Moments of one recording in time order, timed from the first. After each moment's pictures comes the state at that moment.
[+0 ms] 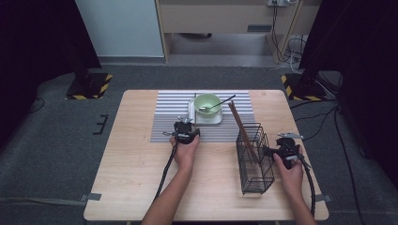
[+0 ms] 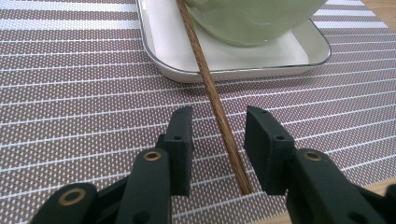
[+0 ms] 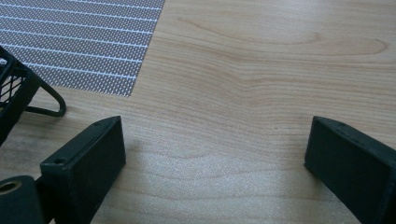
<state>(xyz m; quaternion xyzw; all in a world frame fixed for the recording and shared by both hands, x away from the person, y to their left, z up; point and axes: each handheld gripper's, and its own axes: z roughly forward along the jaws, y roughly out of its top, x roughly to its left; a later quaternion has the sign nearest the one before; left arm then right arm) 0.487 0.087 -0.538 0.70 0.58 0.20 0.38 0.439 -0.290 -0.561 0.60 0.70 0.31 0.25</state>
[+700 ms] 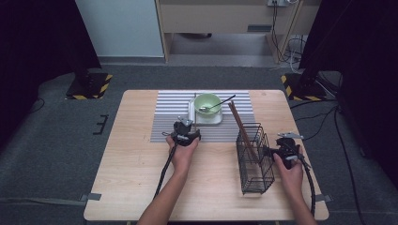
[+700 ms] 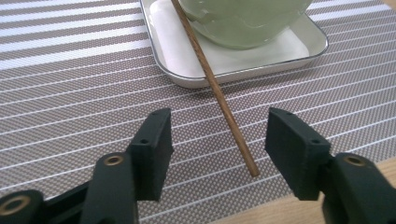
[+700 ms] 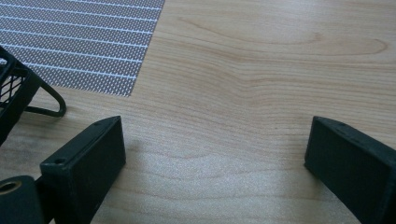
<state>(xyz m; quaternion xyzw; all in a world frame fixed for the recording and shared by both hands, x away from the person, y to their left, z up) 0.475 0.091 -0.527 0.72 0.53 0.25 0.36 0.439 -0.290 -0.561 0.60 0.70 0.31 0.25</state>
